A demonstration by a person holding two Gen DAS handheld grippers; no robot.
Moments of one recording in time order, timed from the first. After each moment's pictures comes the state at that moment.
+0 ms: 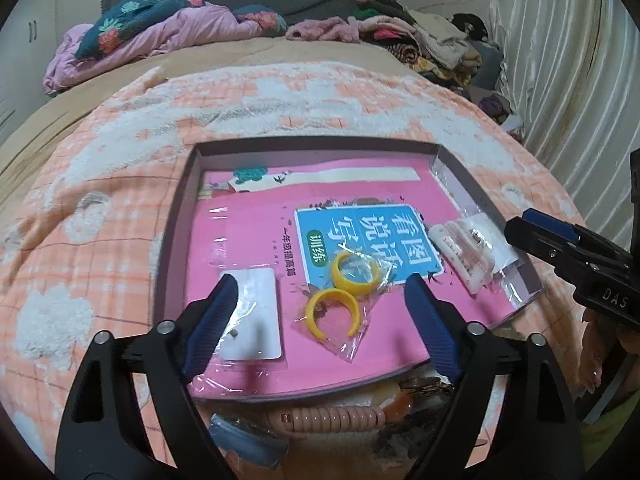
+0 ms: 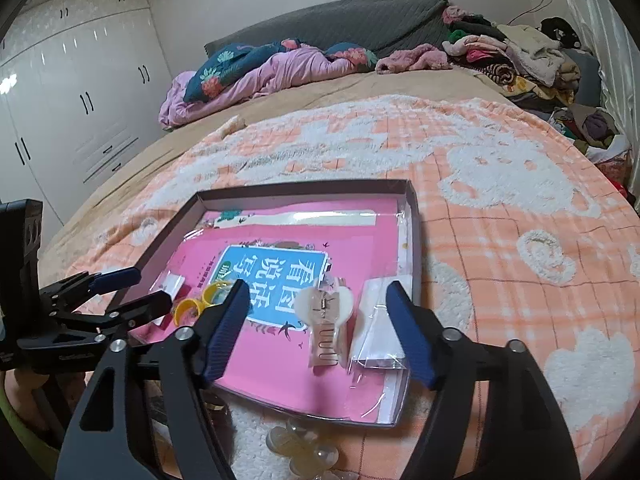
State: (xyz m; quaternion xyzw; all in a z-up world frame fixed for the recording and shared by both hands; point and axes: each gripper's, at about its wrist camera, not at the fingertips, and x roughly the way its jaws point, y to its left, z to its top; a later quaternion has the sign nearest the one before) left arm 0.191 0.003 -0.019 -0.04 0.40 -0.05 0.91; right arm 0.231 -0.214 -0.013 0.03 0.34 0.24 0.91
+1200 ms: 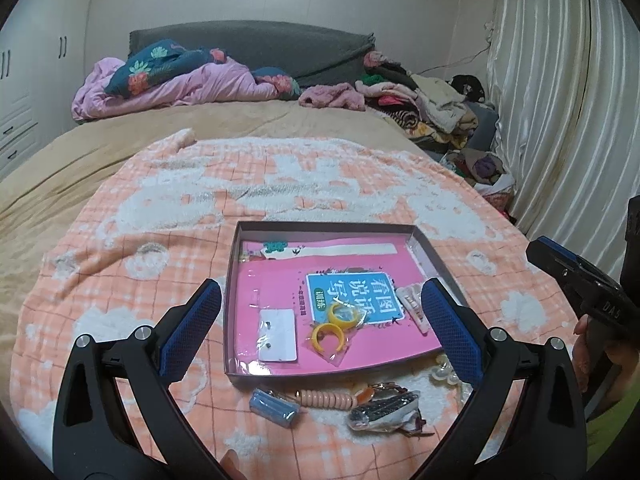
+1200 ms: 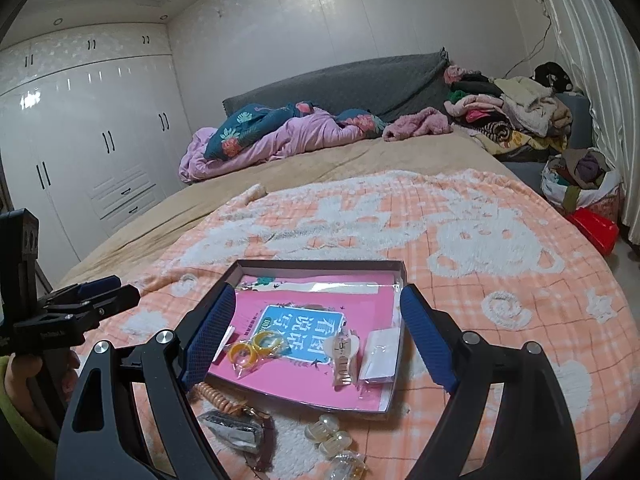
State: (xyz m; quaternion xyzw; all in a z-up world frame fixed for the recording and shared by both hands) left arm 0.124 0.020 0.075 -0.07 0.30 -0.03 0.95; right arm 0.162 -0.242 0.073 0.05 0.24 0.25 0.94
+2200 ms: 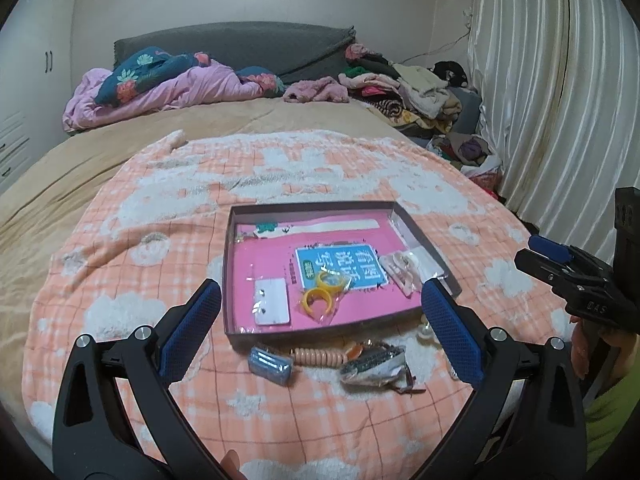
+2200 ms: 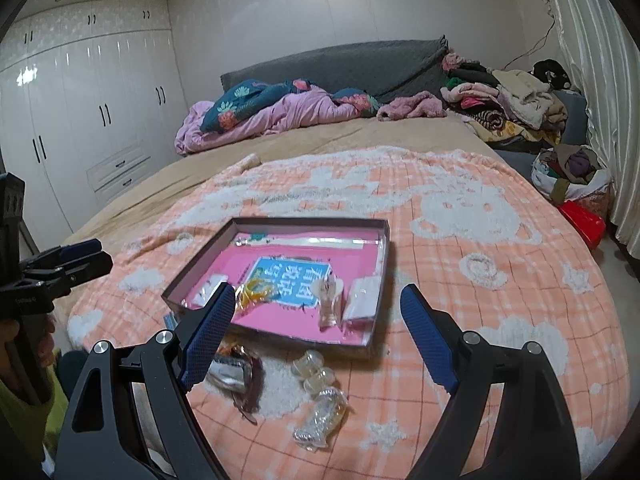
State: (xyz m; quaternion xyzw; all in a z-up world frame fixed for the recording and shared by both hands) left arm 0.079 0.009 0.073 -0.04 0.31 -0.05 0.95; right arm 0.122 -0.259 0.051 0.01 0.28 0.24 0.93
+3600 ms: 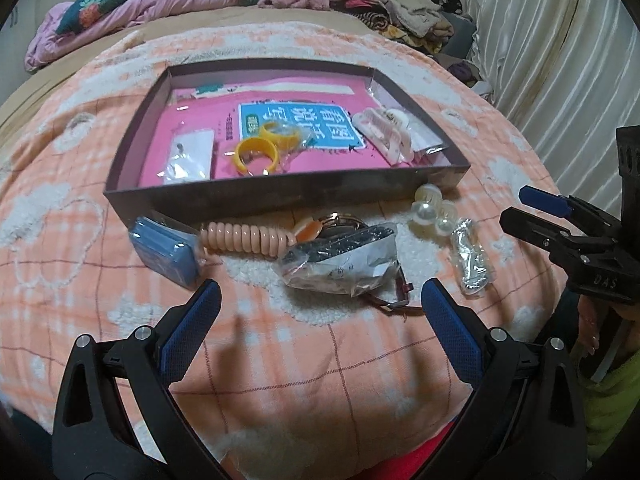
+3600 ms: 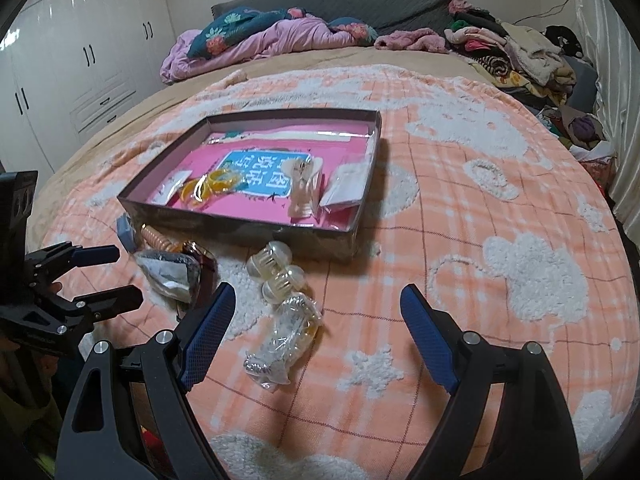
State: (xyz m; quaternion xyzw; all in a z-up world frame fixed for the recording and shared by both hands) left arm 0.097 -0.036 -0.050 -0.05 0.45 -0.10 0.89; right arm 0.133 -0.254 -0.037 -0.05 0.39 0.23 0.89
